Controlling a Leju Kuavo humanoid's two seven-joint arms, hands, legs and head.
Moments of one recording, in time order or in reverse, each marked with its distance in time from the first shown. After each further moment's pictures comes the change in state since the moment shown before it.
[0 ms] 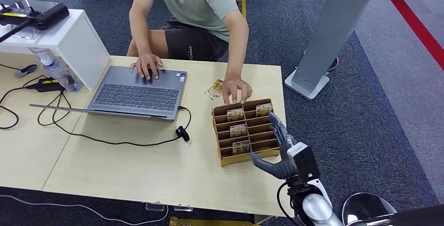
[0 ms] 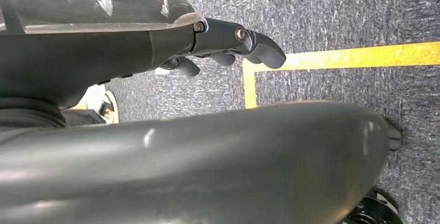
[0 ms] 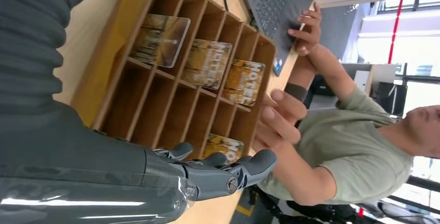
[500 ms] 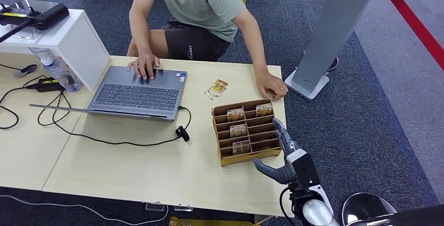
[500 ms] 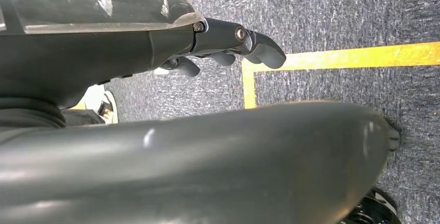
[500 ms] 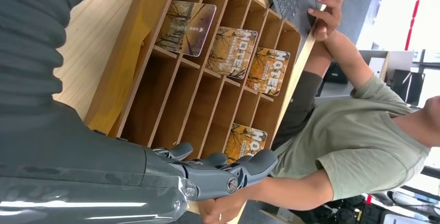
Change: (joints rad) left arm 0.000 0.000 0.002 0.000 -0.008 -0.001 -0.001; right arm 0.029 0.001 -0.018 0.021 0.056 -0.037 -0.016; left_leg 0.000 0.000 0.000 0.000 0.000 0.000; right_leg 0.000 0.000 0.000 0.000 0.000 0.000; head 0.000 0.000
